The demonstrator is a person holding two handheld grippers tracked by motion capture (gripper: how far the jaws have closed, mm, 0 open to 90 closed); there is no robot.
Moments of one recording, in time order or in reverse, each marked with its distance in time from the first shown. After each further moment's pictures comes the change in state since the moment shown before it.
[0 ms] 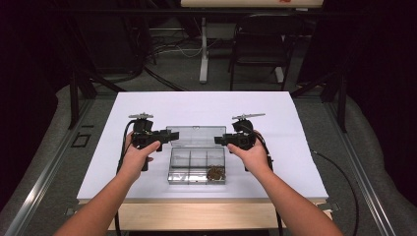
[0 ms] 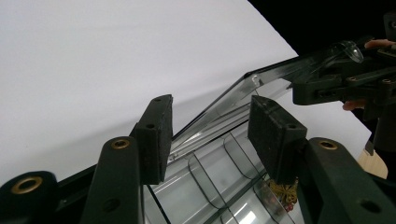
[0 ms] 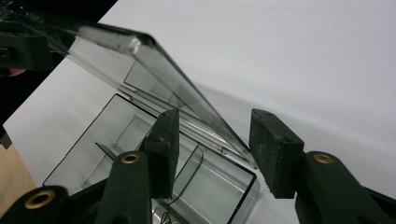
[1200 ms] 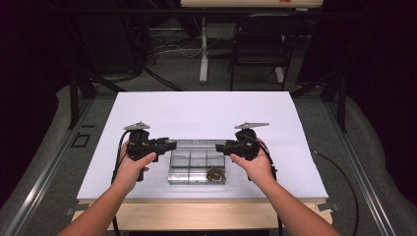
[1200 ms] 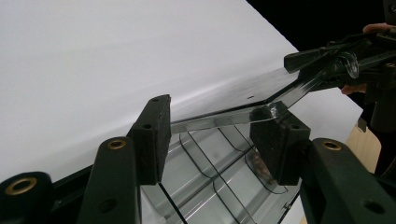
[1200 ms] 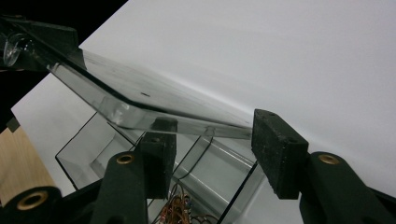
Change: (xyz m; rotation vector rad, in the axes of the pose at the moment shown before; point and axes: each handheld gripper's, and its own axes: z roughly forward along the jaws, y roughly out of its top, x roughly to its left) left arm -0.007 -0.025 -0.015 0.002 -0.021 0.068; right arm 0.010 -0.025 -0.016 -0.039 0.008 -0.056
